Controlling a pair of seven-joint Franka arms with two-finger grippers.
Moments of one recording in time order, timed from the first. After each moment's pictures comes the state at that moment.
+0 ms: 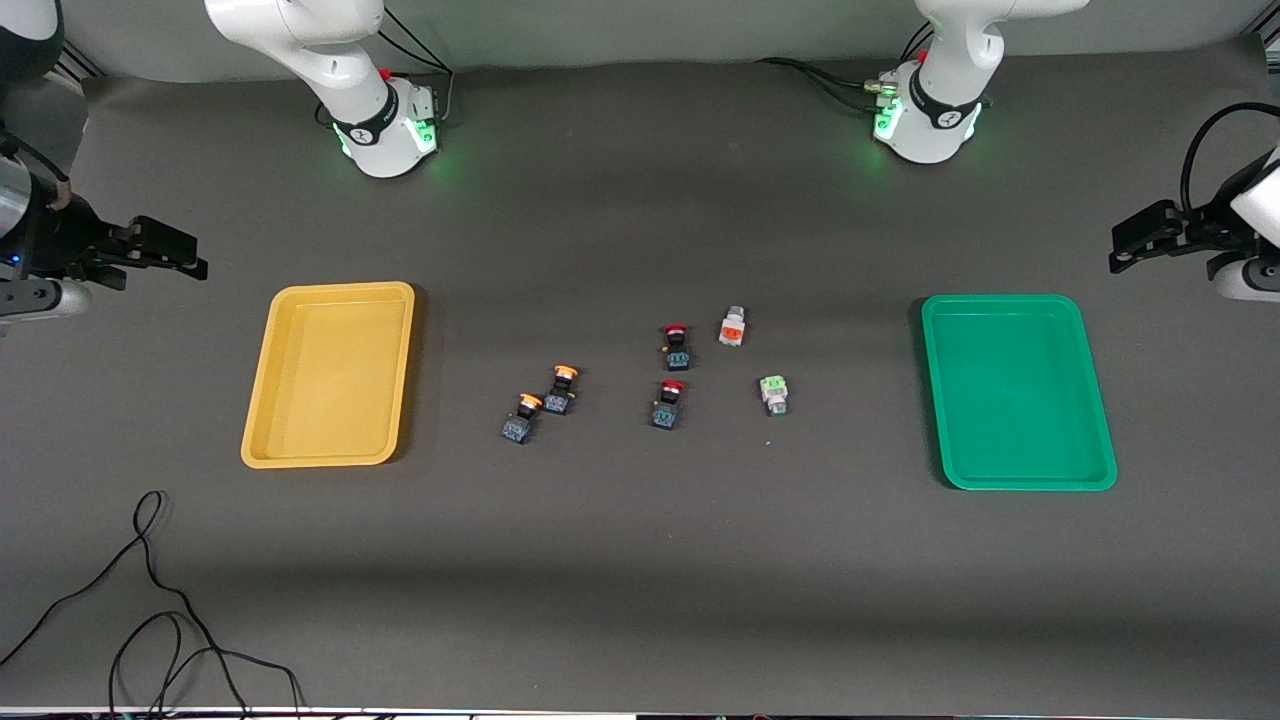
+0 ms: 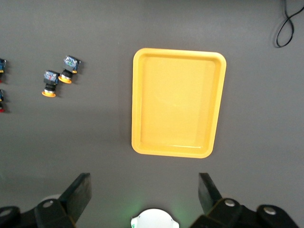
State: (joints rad) left arm 0.00 -0.01 -0.01 -1.59 0.01 1.51 0.10; right arm 0.02 0.02 -0.01 -1.56 0.03 1.43 -0.06
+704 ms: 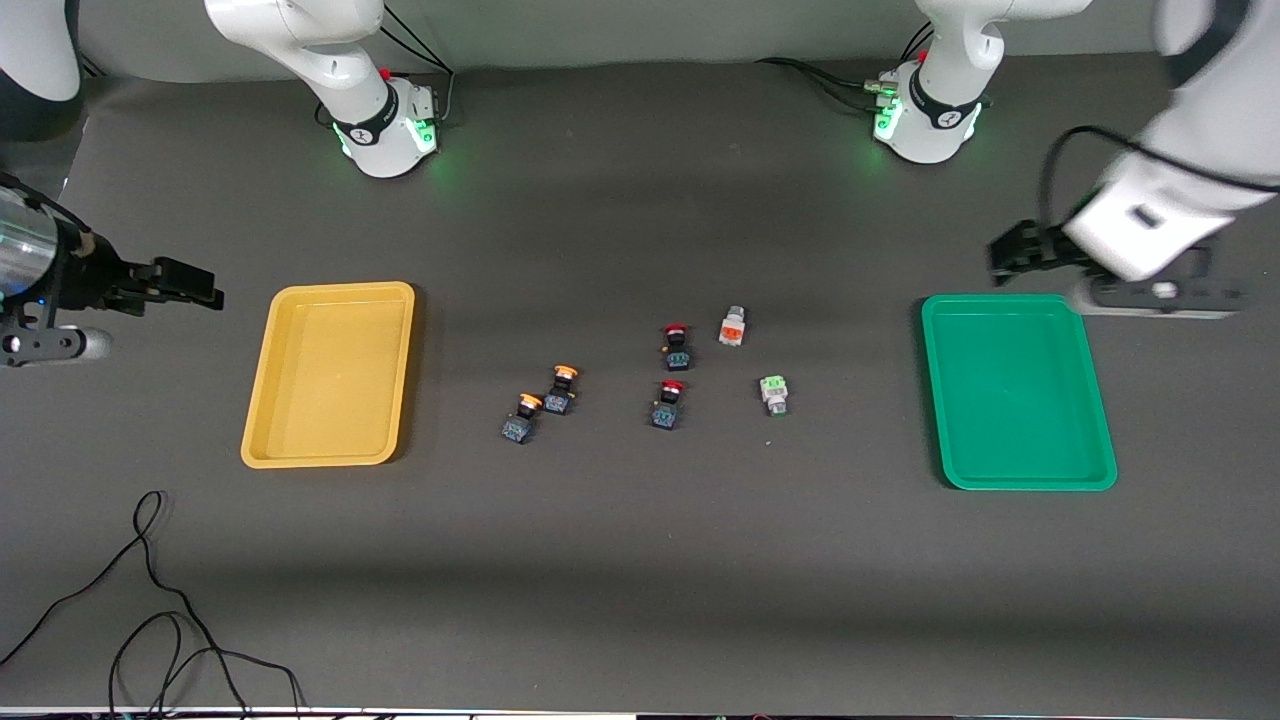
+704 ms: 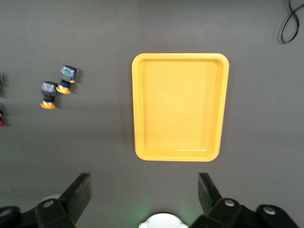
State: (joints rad) left arm -0.10 -0.01 -0.15 -1.69 -0.01 1.62 -0.21; right arm 0.03 0.12 0.01 -1.48 0.05 1.43 0.07
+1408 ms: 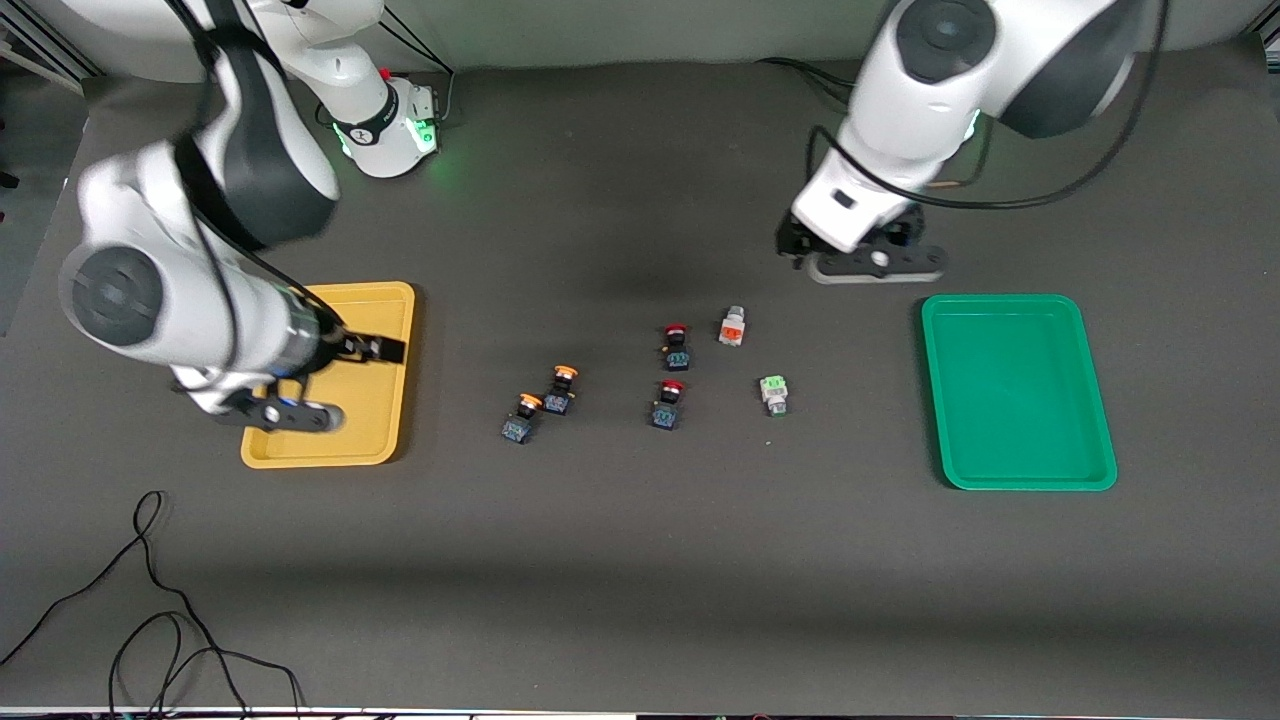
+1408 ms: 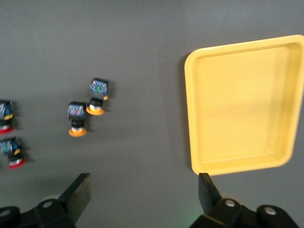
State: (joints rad) left arm -0.42 -0.01 -0.19 -1.86 -0.01 1.83 -0.63; right arm 0.26 0.37 0.02 -1.48 0.05 1.61 0.43
